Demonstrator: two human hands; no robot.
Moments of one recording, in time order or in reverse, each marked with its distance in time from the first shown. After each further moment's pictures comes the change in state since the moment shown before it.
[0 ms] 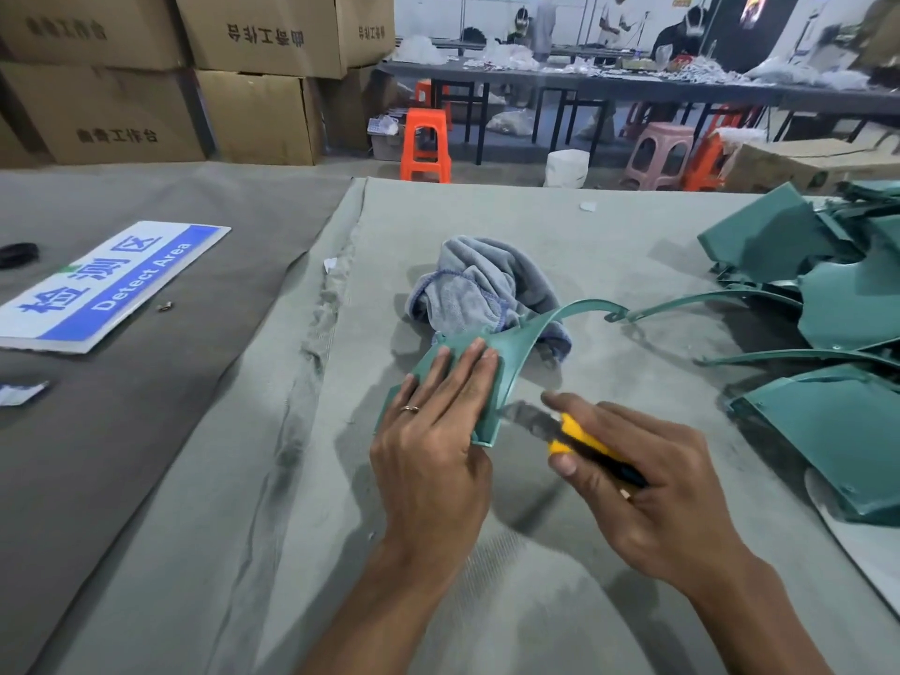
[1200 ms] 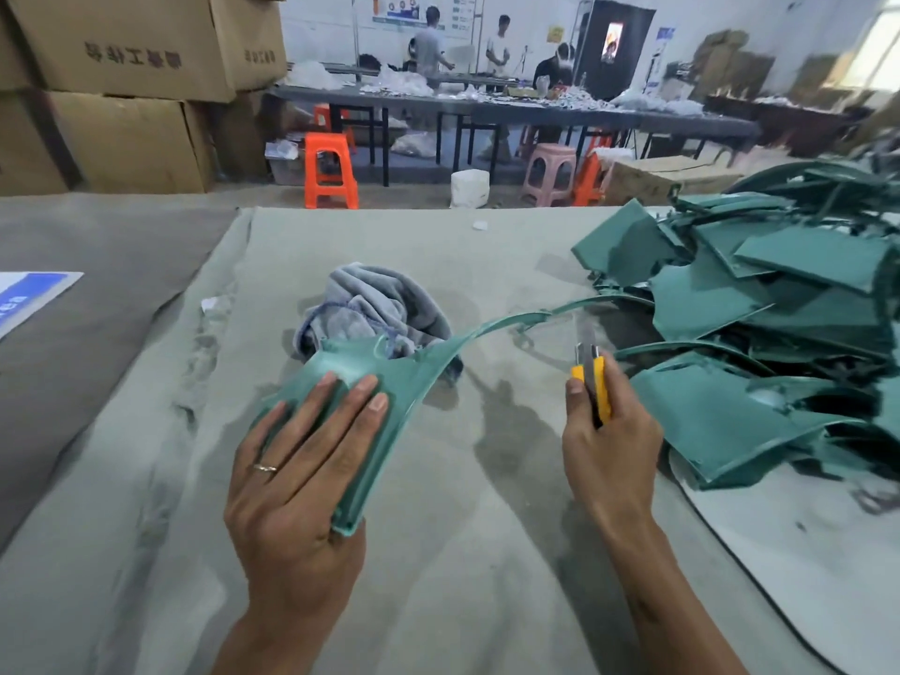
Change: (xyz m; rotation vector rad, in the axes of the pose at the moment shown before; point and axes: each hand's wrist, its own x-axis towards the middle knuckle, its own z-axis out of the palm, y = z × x) left_hand 0.000 -0.012 -0.003 -0.042 0.186 0.372; right_hand 0.001 0.051 -0.024 -0.312 0.565 0.686
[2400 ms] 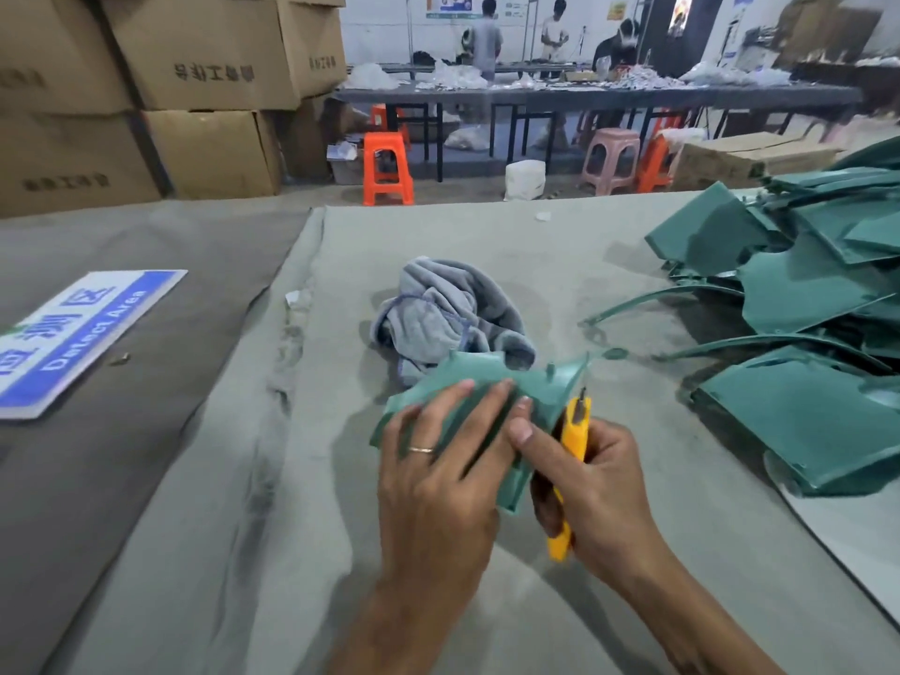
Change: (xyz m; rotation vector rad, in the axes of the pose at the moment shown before) left_hand 0.005 0.026 0.012 0.160 -0.218 0.014; right_hand -0.063 -0.060 0.013 0.850 -0.671 0.245
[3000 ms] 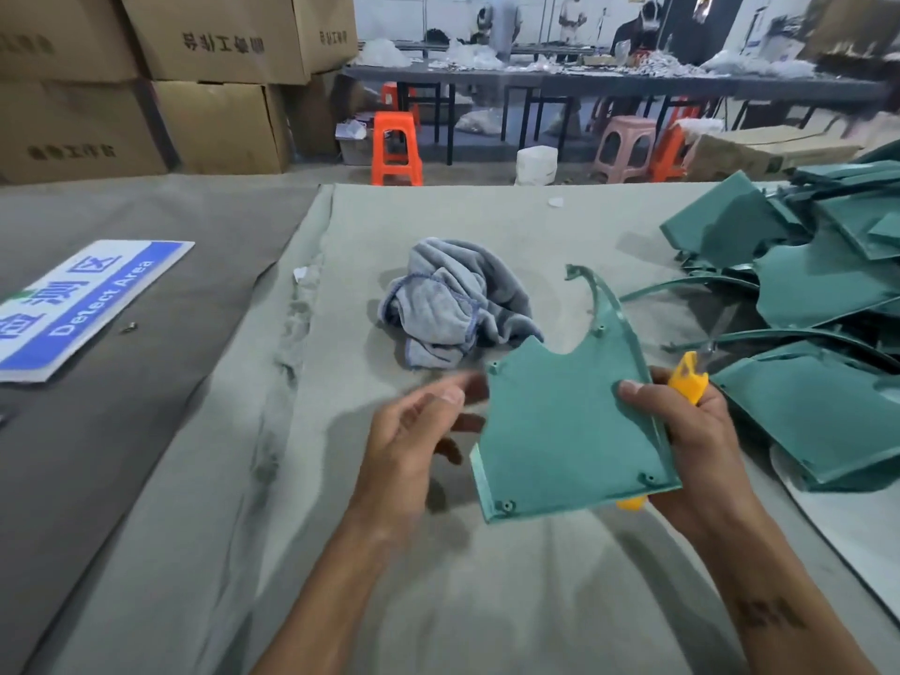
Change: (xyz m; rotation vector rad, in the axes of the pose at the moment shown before) left_hand 0.002 -0.030 -0.004 -1.250 -0.179 -0.938; right_hand 0.022 -0.023 -0.055 0.111 0.135 0.114
